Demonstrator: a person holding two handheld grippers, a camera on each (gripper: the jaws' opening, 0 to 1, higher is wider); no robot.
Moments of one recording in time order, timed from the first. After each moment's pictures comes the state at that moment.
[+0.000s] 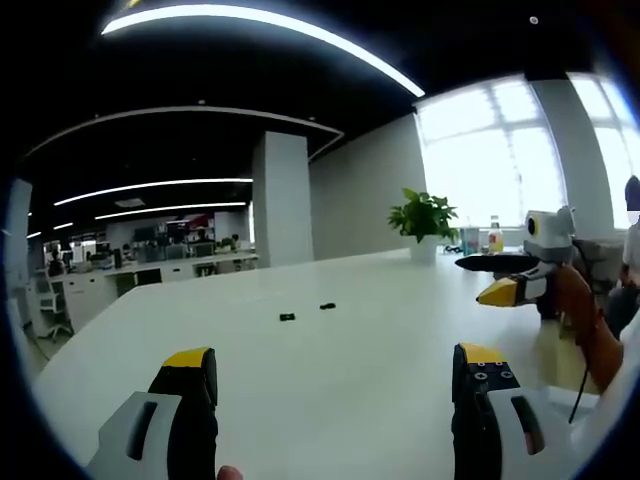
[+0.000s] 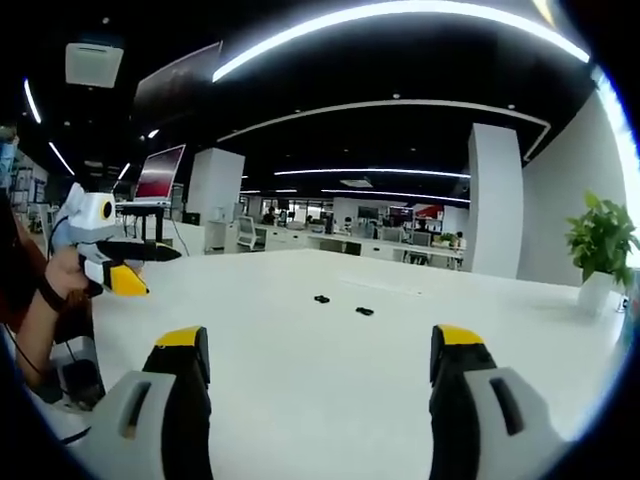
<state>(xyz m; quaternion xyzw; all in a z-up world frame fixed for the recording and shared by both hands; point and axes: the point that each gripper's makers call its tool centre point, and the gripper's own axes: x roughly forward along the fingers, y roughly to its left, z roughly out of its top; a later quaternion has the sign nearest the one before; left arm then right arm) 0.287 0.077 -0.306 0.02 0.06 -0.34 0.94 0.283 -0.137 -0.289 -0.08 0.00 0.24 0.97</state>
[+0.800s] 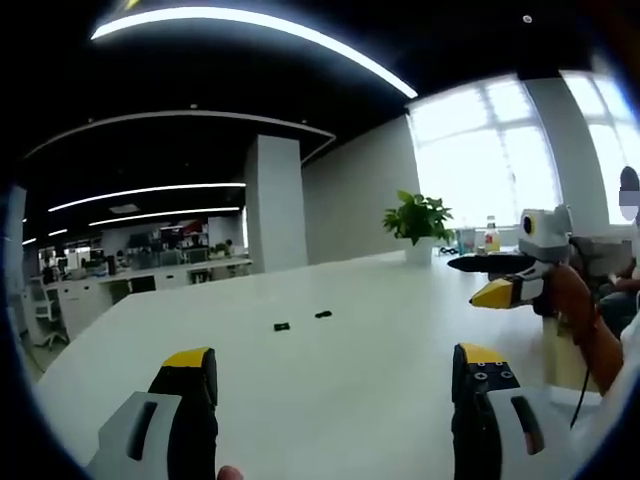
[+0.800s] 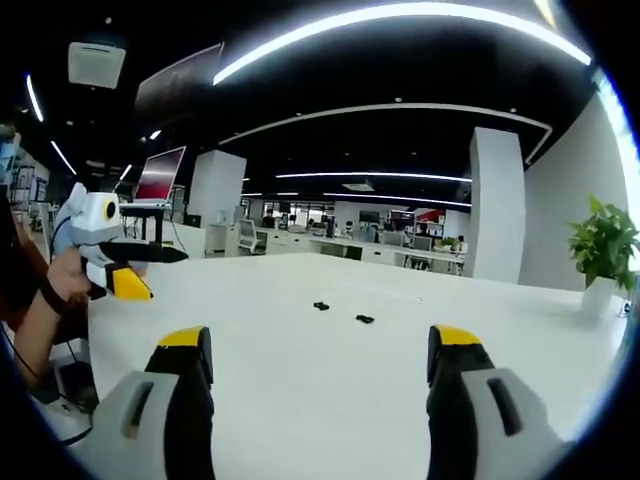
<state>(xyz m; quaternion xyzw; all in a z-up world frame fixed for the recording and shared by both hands) 0.298 0.064 -0.299 0.03 0.04 -0.35 0.93 0.294 -0.134 -0.282 -0.08 -0.01 0.24 0.97</state>
